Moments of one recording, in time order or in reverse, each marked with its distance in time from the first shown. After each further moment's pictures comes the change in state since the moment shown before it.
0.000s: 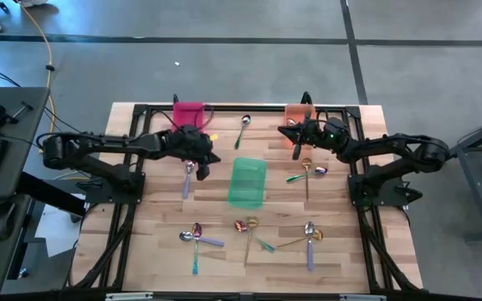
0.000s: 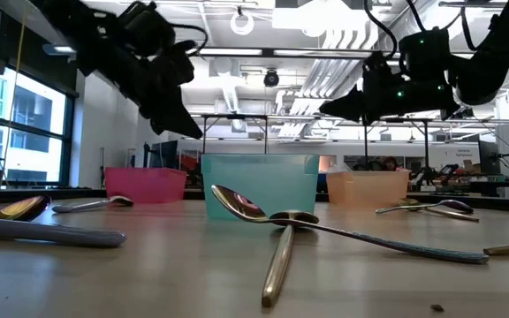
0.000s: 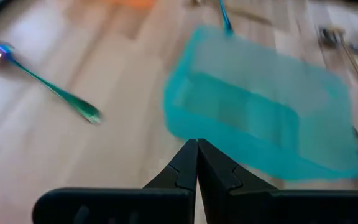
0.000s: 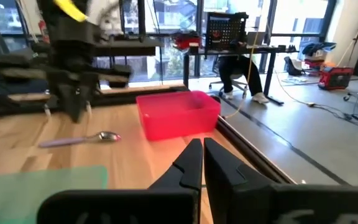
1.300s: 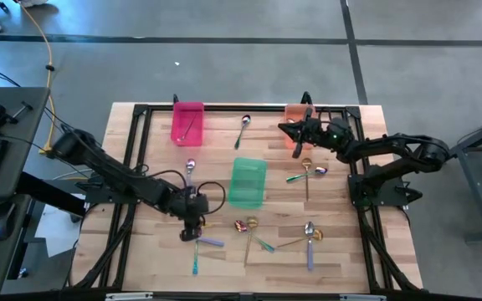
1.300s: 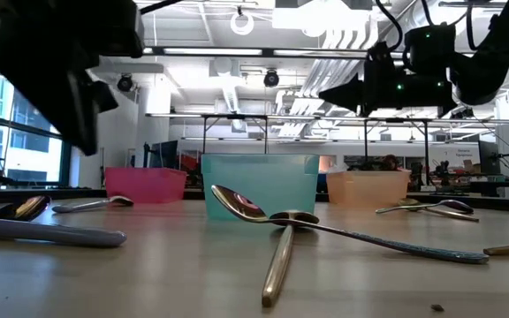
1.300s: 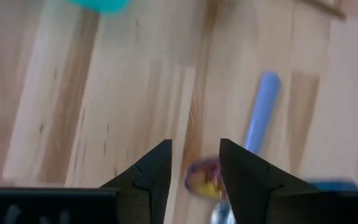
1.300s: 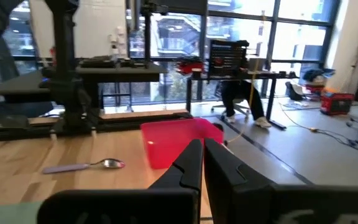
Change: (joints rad) left arm -0.731 0.144 0.174 -0.421 -0.311 -0.545; right arm 0.009 0.000 0.001 0.112 -0.002 0.018
